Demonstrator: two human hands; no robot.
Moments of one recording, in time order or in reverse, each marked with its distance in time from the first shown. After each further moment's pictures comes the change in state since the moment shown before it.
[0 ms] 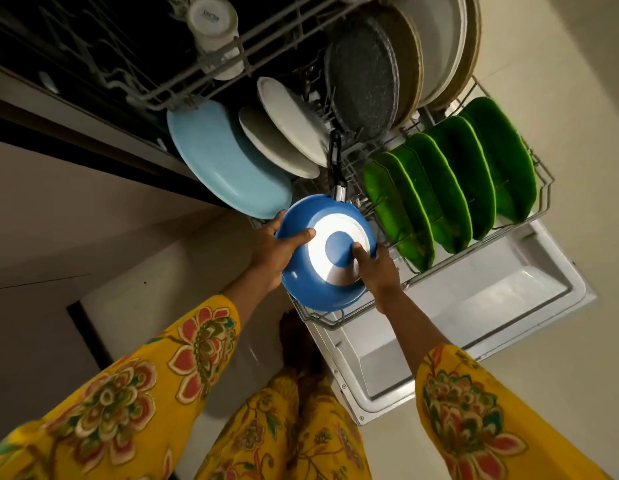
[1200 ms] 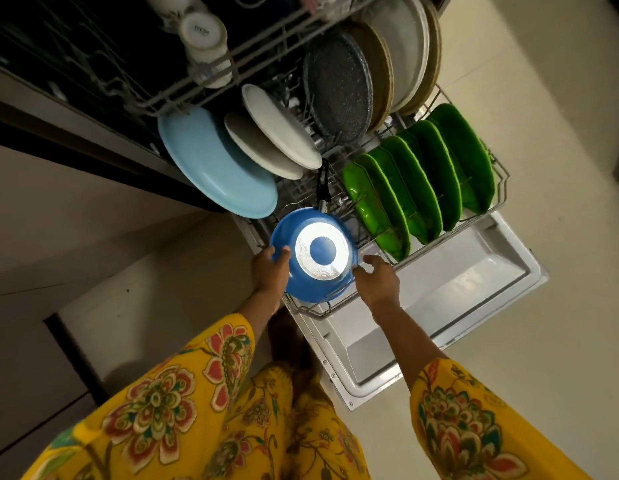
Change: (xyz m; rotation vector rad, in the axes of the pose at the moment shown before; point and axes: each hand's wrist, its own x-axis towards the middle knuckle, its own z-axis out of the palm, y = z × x) left_hand -0.024 -0.033 0.009 0.242 0.165 -0.129; right_hand -0.057 0.002 -0.021 -0.140 0.123 -0.010
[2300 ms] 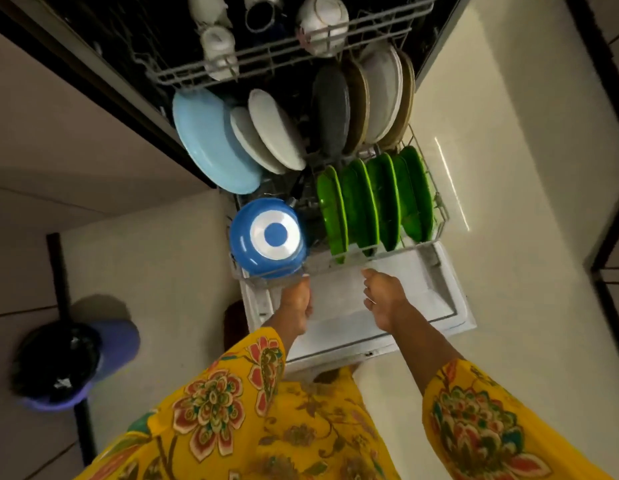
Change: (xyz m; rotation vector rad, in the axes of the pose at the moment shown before) left_hand -0.163 0.025 0.154 -0.729 -0.010 -0.461; right_hand 0.011 0.047 -0.169 0.363 -0.320 0.275
